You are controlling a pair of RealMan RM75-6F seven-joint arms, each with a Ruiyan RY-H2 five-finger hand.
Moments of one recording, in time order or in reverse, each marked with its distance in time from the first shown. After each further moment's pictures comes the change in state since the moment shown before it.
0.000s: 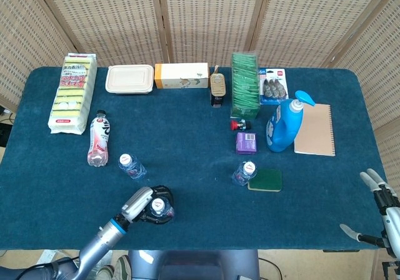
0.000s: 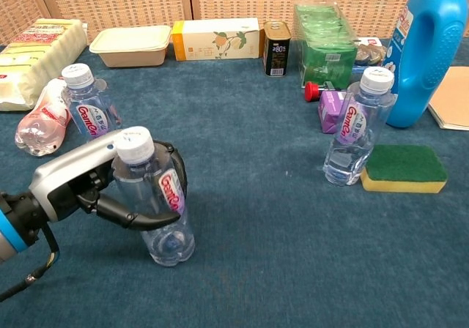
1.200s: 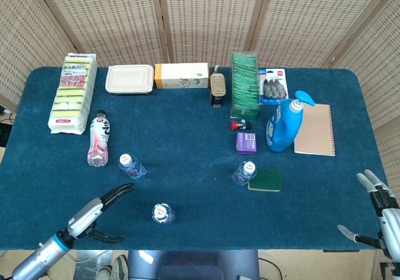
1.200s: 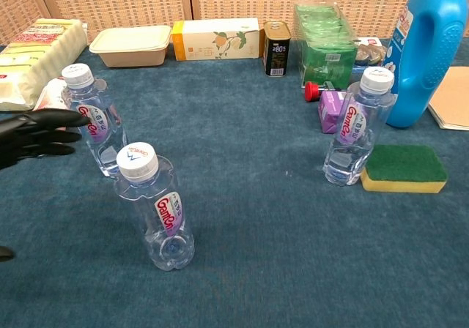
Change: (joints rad) left arm 0.133 0.327 0.118 0.020 0.274 0.196 -0.255; right arm -0.007 -0.014 0.000 -0.013 -0.009 0.008 -0.066
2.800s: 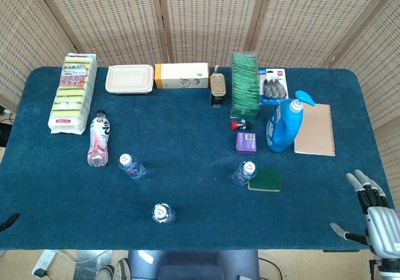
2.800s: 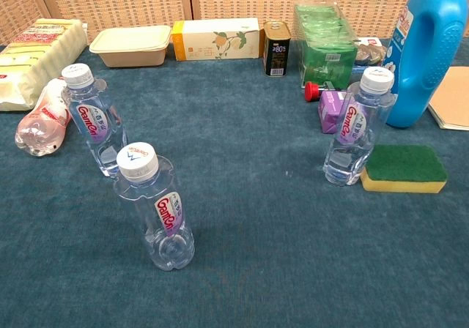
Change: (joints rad) left arm 0.428 0.398 -0.182 -0.280 -0.354 0.276 0.666; right arm 0.004 -0.067 0.012 -0.036 0.035 -0.033 -0.230
